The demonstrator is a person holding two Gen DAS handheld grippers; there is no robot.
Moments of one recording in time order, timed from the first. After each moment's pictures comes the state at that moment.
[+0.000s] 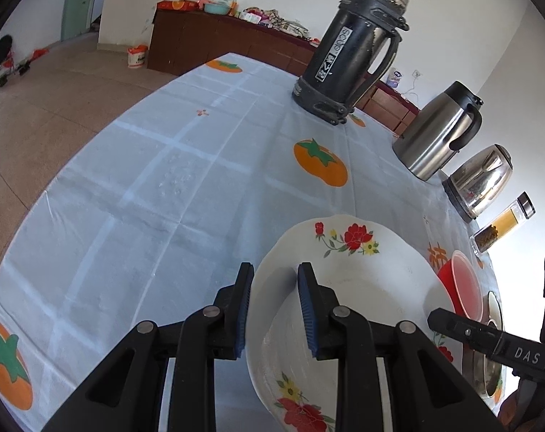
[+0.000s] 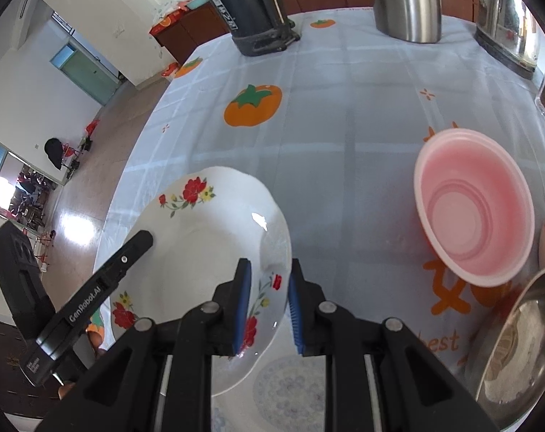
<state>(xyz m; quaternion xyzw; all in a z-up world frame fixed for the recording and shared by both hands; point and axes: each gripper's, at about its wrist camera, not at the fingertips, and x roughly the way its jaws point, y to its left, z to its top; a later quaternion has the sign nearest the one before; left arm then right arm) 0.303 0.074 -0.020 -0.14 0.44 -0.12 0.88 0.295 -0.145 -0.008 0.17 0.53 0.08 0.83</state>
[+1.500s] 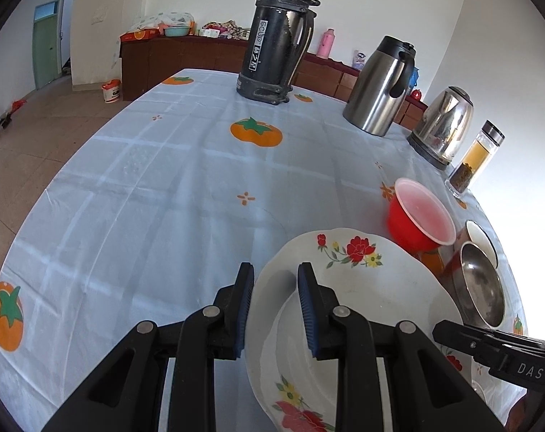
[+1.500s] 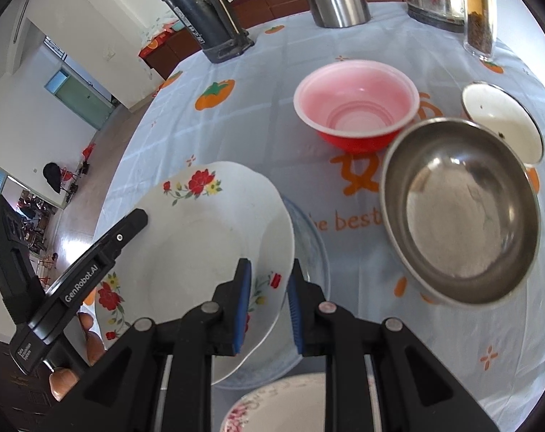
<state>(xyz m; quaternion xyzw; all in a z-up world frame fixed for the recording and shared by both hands) 0.213 0.010 -0.011 -0.06 0.41 -0.15 0.90 0.178 -0.190 -0.020 0.21 0.50 0.05 0.84</state>
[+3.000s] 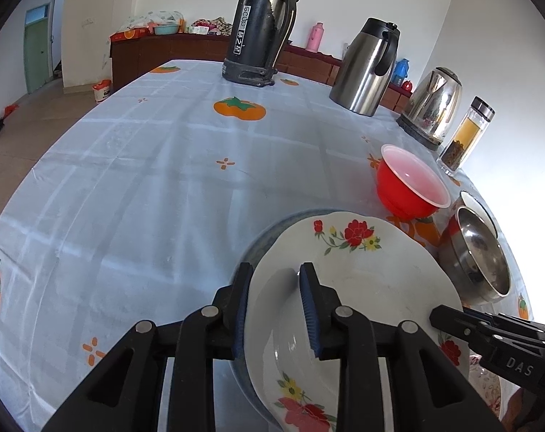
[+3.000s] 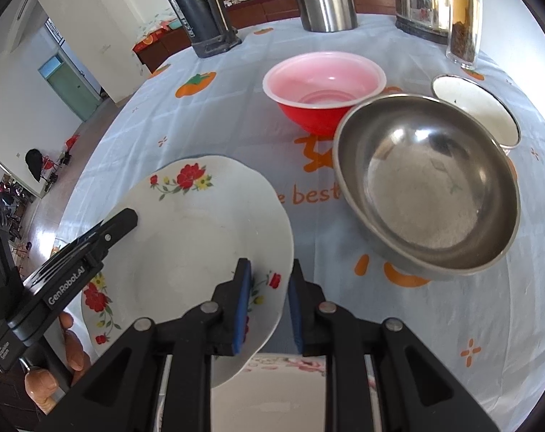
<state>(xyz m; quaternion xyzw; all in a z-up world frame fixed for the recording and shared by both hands) 0.191 -0.005 -0.038 -0.06 0.41 -0.17 0.89 0.157 -0.192 -0.042 0.15 0.48 0.02 0.86</state>
